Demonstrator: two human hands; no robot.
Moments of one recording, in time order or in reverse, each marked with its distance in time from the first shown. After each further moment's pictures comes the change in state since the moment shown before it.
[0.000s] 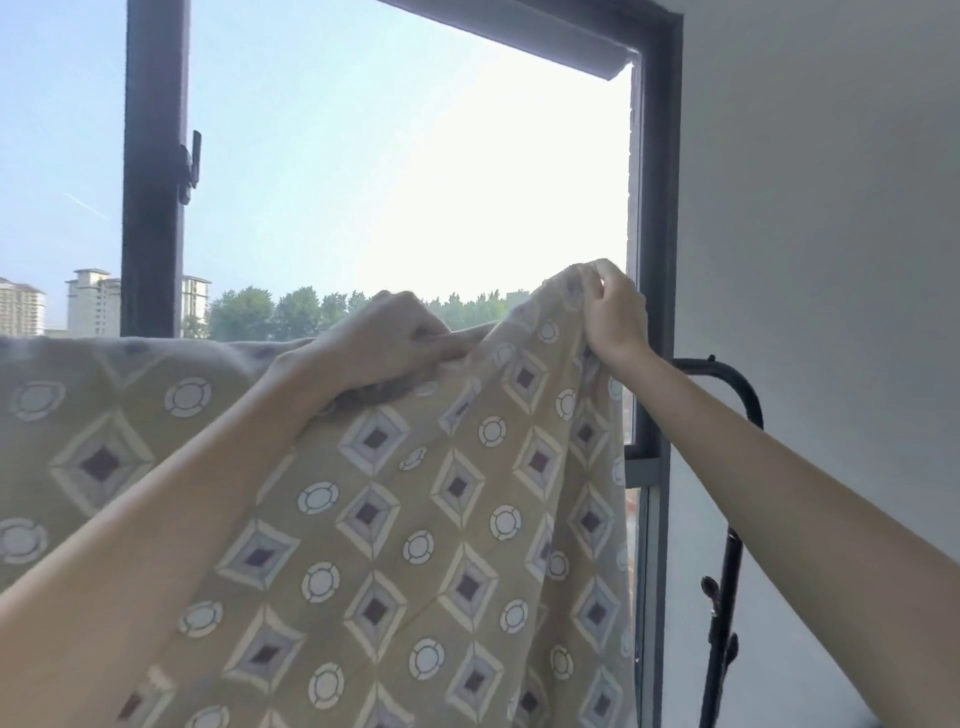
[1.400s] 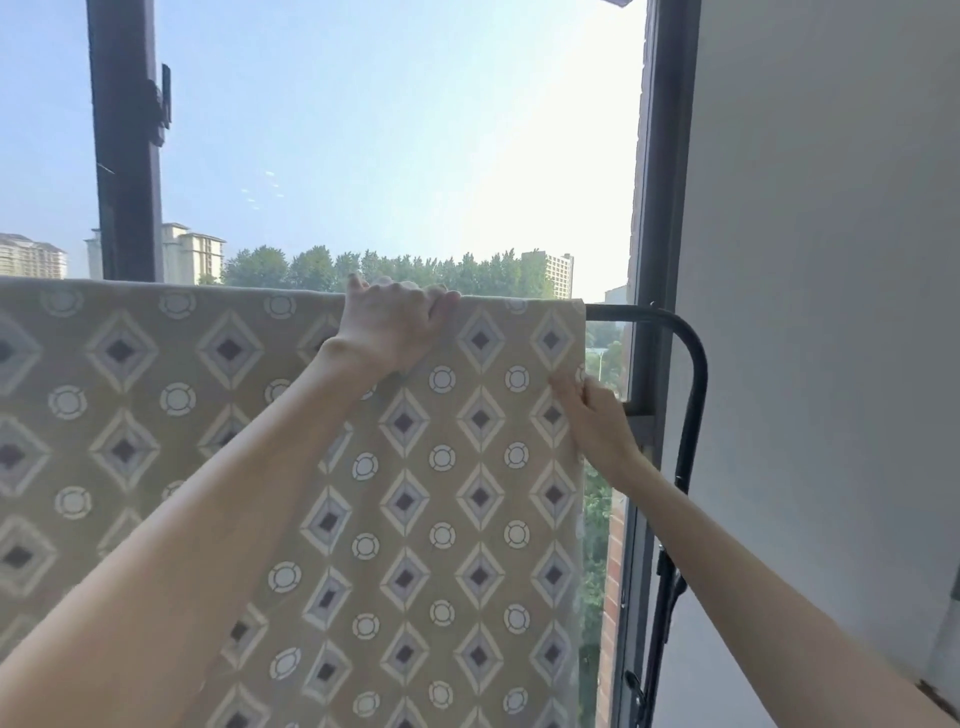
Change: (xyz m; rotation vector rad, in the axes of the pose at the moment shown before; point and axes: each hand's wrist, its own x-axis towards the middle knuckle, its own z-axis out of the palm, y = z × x) left_hand 0.020 0.014 0.069 0.534 0.096 -0.289; right_hand -0.114 0.099 -0.002 0.318 -0.373 0.247
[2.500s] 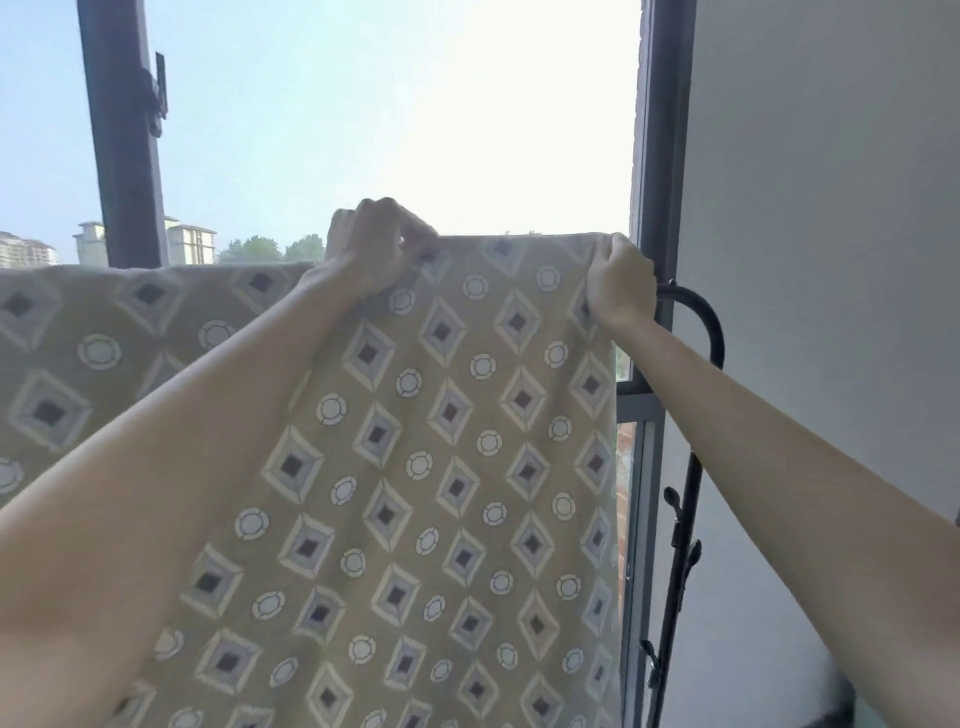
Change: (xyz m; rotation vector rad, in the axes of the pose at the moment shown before) left_hand 0.037 -0.039 -0.022 -0.463 0.166 0.018; right_hand 0.065 -0.085 -0.016 -0.417 0.414 -0.054
